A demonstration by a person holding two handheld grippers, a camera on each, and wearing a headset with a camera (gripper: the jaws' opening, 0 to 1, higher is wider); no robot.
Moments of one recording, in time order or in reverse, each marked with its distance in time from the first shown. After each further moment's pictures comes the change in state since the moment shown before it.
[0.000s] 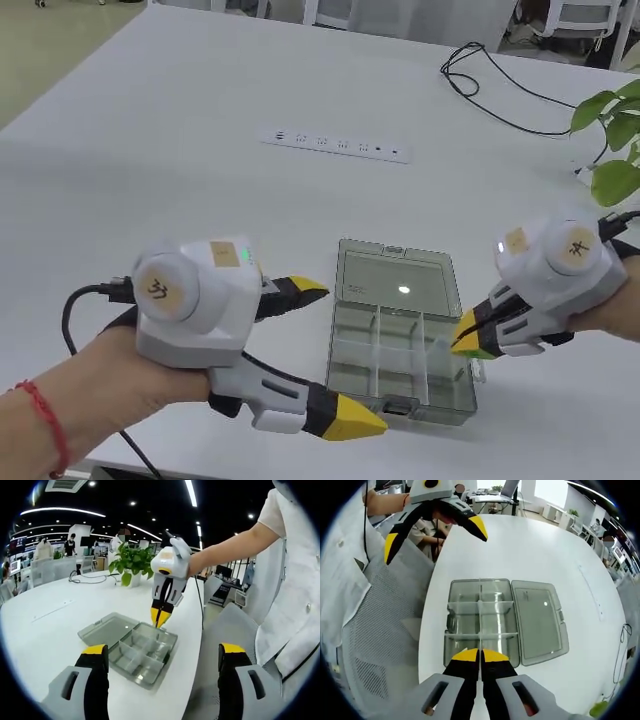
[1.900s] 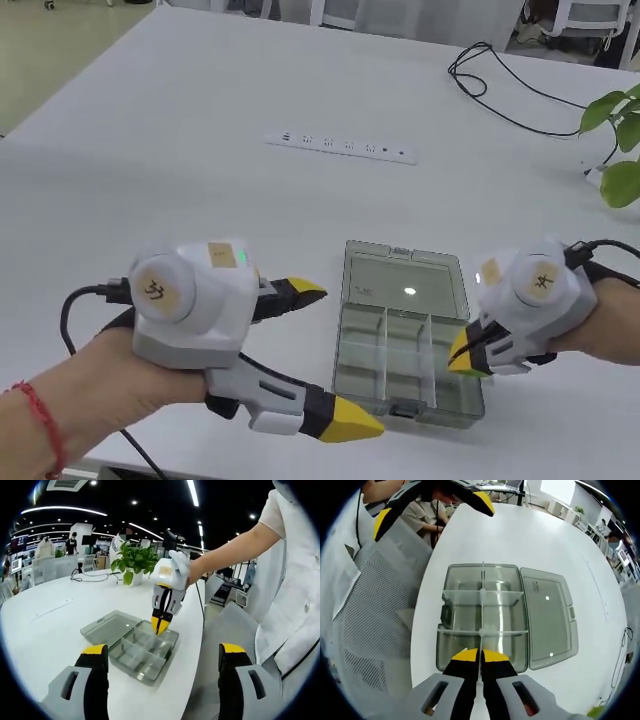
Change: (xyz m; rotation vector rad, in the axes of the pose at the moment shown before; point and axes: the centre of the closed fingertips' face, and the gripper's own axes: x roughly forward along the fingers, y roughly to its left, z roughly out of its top) left arm -0.006 0.003 -0.004 -0.011 0.007 0.010; right arm 0.026 0.000 -0.014 -0.031 0.084 0.009
